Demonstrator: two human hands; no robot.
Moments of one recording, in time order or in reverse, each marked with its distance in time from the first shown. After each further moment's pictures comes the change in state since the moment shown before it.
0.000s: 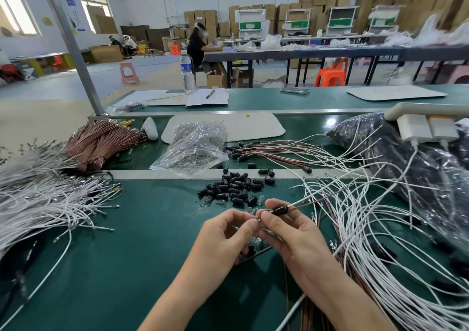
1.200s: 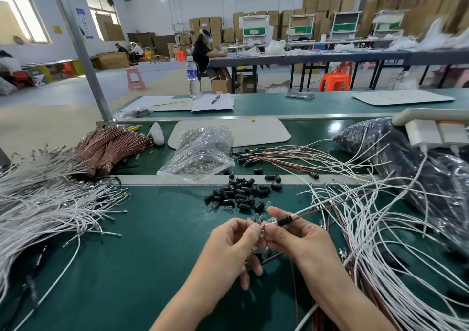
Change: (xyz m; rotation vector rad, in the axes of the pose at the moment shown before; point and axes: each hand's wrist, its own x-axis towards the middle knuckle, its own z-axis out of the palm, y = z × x) left_hand -0.003 0.010 0.000 -0.171 -0.035 -0.211; right_hand 0.001 0.003 -0.003 -0.283 0.012 -0.043
